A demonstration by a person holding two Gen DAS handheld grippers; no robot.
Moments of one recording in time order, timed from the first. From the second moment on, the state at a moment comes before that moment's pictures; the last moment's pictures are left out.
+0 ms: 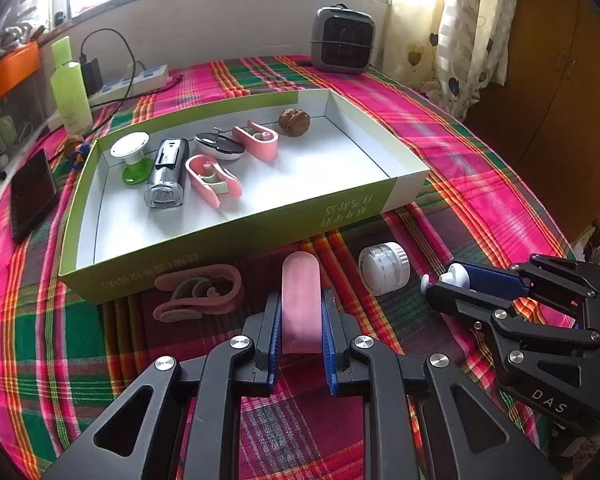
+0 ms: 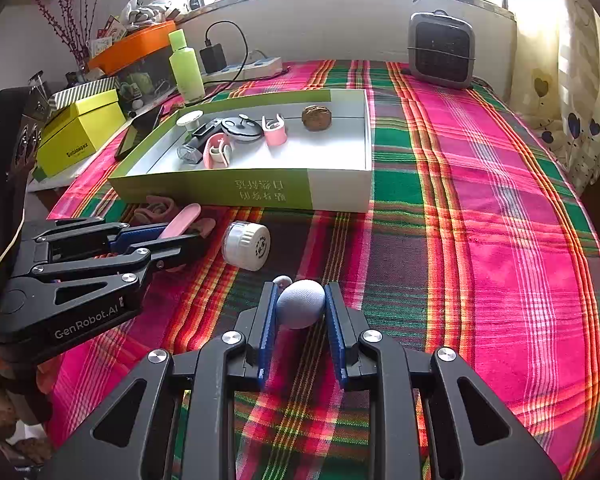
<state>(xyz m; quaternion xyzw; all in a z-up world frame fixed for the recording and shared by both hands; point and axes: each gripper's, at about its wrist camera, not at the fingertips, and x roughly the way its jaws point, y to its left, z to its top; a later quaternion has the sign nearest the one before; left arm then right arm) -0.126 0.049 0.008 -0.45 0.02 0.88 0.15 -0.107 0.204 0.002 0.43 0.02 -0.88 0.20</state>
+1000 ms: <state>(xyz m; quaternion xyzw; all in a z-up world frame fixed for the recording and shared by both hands) -0.118 0.040 0.018 -0.44 0.01 0.89 0.15 -0.104 0.204 0.012 0.42 0.00 -0.88 0.21</state>
